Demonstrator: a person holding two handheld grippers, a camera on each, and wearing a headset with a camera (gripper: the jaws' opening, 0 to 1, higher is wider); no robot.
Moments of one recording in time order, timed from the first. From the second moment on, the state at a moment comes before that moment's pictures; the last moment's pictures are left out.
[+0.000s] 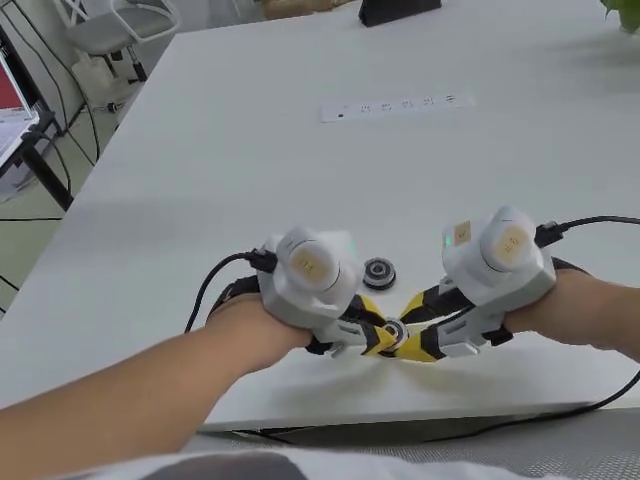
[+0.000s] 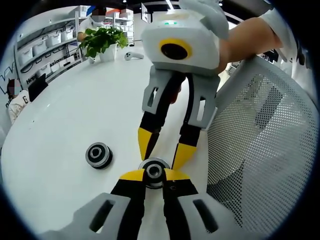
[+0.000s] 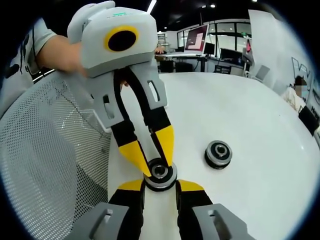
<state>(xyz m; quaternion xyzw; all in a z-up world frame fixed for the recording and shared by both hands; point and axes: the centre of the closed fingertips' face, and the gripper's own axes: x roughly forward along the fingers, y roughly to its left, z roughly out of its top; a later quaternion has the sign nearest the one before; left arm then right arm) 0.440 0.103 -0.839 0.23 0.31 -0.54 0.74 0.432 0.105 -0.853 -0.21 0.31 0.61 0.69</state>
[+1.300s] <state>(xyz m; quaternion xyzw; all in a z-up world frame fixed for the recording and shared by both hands) 0.440 0.103 -0.839 0.23 0.31 -0.53 0.75 0.437 0.091 -0.851 -0.09 0.40 0.55 0.72</state>
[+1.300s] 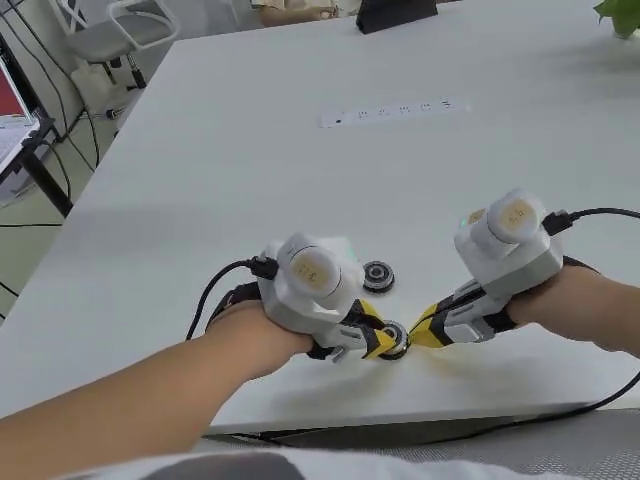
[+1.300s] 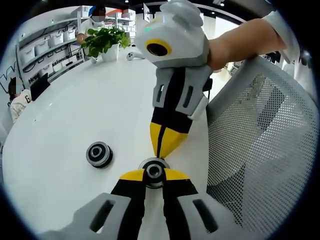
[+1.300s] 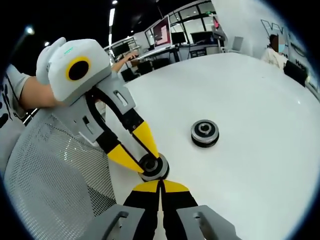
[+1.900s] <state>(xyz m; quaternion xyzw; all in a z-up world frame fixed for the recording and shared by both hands) 0.439 0.104 -0.839 0.24 0.31 -0.53 0.75 0.431 0.096 -0.837 0.01 0.43 0.52 0.74</state>
